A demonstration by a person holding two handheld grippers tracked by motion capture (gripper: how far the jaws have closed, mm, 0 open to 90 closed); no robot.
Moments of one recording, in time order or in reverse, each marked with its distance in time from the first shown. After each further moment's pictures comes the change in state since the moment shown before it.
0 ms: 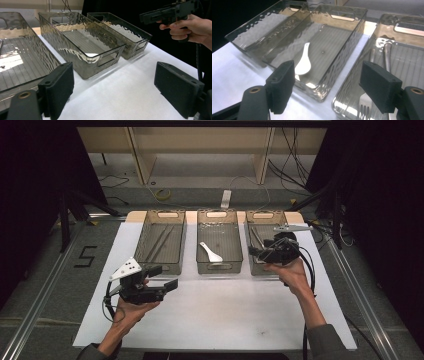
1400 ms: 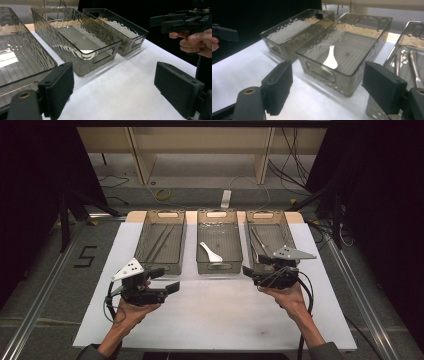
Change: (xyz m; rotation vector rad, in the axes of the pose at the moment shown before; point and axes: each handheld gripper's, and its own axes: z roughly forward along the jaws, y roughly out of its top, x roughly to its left) left arm -0.003 -0.002 0.002 0.025 -0.027 0.004; right arm 0.042 -0.046 -0.024 -0.134 0.095 -0.070
